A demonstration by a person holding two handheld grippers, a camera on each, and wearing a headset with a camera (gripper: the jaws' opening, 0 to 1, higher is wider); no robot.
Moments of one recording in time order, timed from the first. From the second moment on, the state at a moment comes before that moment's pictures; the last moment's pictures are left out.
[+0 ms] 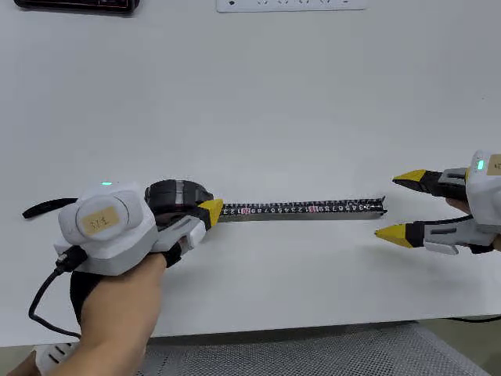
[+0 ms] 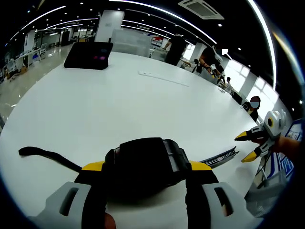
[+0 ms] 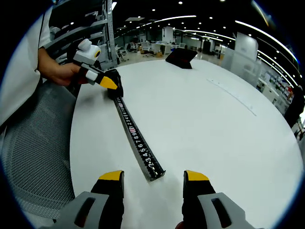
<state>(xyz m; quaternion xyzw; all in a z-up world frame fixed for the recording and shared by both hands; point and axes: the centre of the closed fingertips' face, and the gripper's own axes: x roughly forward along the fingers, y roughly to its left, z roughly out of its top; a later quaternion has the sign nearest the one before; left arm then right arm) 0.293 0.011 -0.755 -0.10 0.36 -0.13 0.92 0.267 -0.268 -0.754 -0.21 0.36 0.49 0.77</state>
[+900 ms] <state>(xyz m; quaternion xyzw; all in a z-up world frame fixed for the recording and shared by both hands) 0.295 0.012 -0.757 -0.10 0.36 -0.13 0.92 0.267 -0.264 -0.773 -0.30 0.39 0.58 0.65</state>
